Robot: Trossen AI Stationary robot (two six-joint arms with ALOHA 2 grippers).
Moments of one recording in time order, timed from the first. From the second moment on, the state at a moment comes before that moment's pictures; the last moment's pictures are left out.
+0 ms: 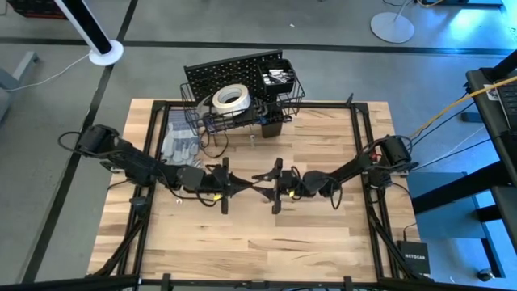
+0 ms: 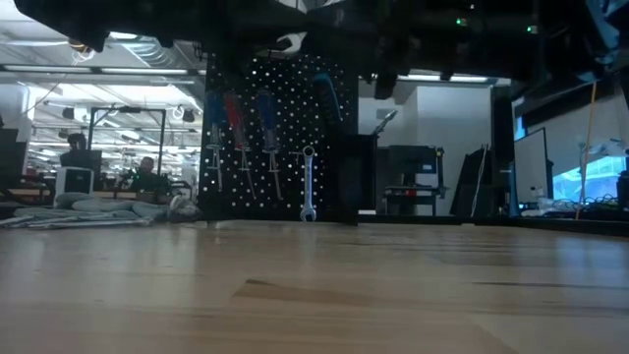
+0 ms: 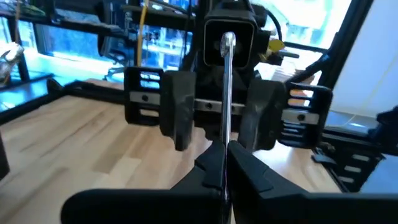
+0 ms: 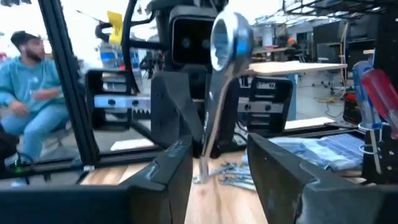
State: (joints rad) left arm -0.29 1.47 0.58 0.85 -0.35 -0.19; right arm 0.25 1.83 0.69 1.30 0.30 0.06
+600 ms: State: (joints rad) left arm -0.29 1.48 0.58 0.86 -0.35 -0.17; right arm 0.22 1.83 0.69 1.36 0.19 0.06
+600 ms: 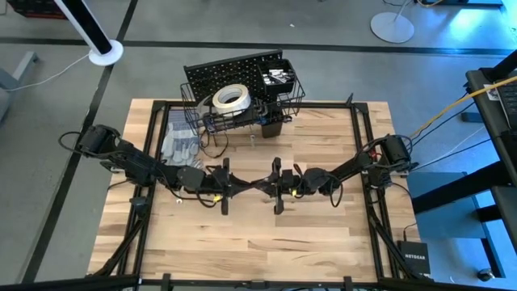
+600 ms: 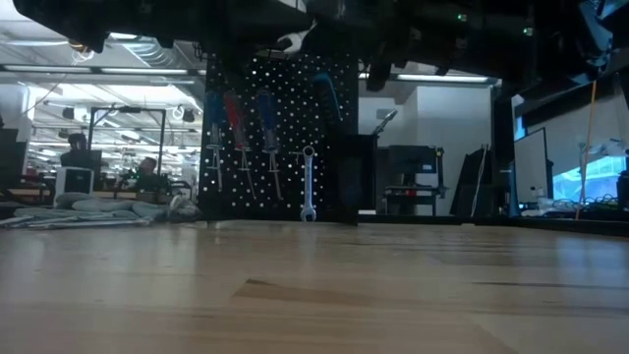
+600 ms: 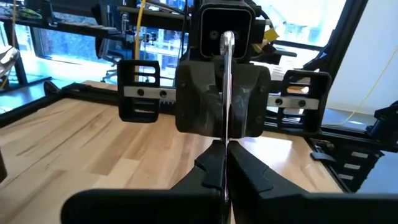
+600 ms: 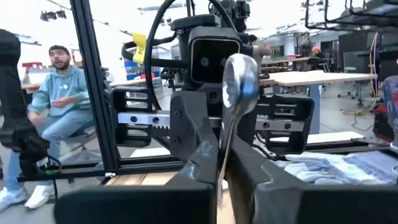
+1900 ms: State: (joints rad) left arm -0.27 1.41 0.58 0.54 -0.29 -0.31; right arm 0.22 1.92 0.98 0.62 0.17 0.04
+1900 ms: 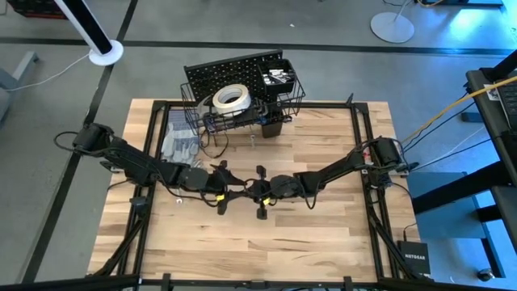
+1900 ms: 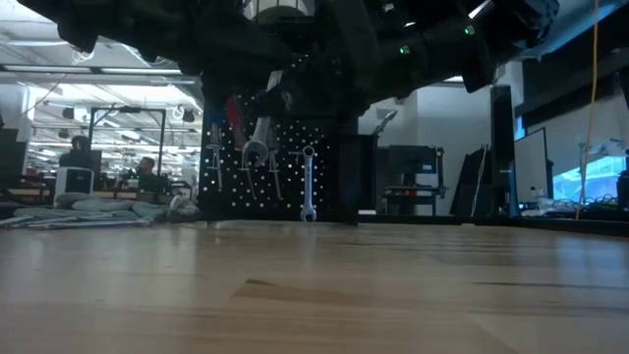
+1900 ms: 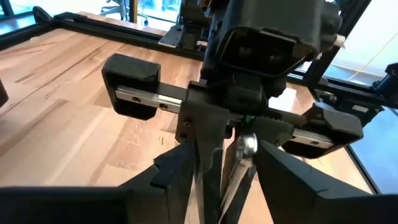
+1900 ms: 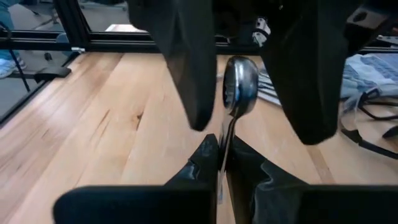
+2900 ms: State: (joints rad) left arm -0.33 1.28 0.29 1.16 -0.43 -0.20; right arm 0.20 1.79 0.83 0.74 0.14 0.16
